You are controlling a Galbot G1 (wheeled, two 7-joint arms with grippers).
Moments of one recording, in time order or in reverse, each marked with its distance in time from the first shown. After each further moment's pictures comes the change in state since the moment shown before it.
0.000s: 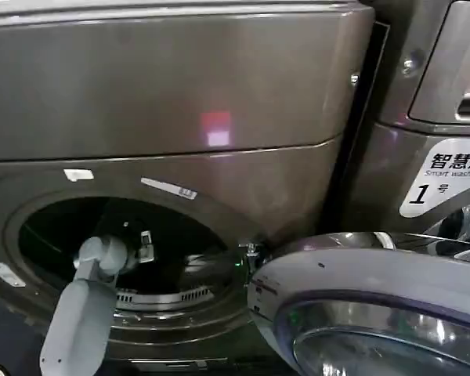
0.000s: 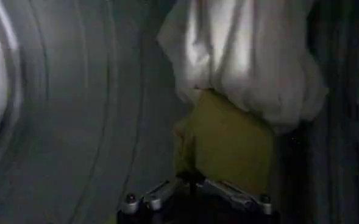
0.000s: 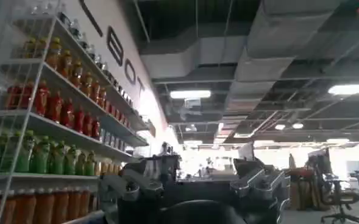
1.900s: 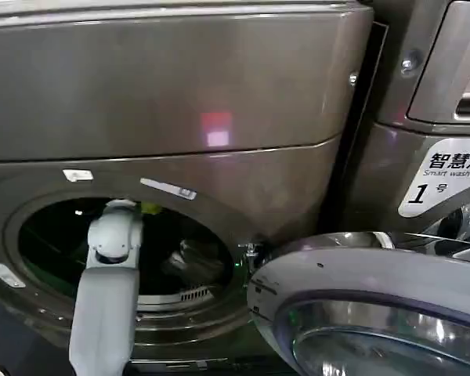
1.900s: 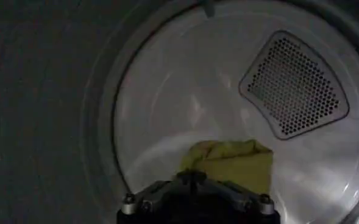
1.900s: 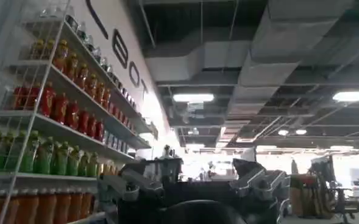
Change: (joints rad) left arm -0.032 -0.167 -0.026 -0.128 -0.680 0.283 -1.023; right arm -0.016 0.002 0.004 0.015 -0.015 -0.003 0.022
